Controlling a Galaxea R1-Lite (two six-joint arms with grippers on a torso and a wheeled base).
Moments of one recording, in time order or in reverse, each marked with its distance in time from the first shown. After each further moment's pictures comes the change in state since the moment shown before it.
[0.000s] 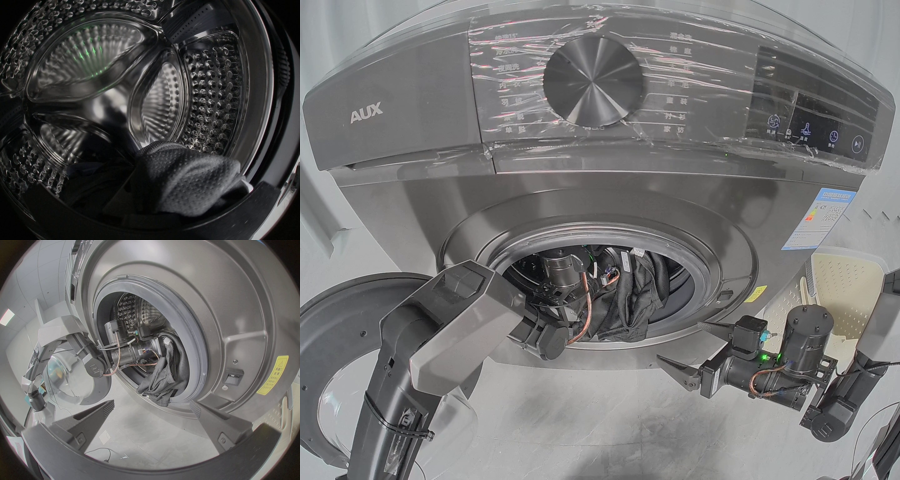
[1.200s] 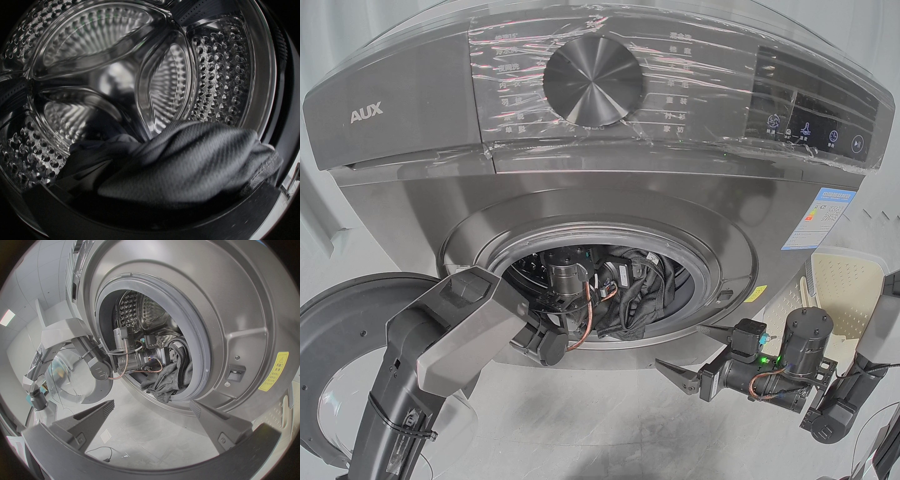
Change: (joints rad) left arm 0.004 0.033 0.007 0.081 0.026 -0.035; right arm 0.010 0.000 0.009 0.000 0.002 0.002
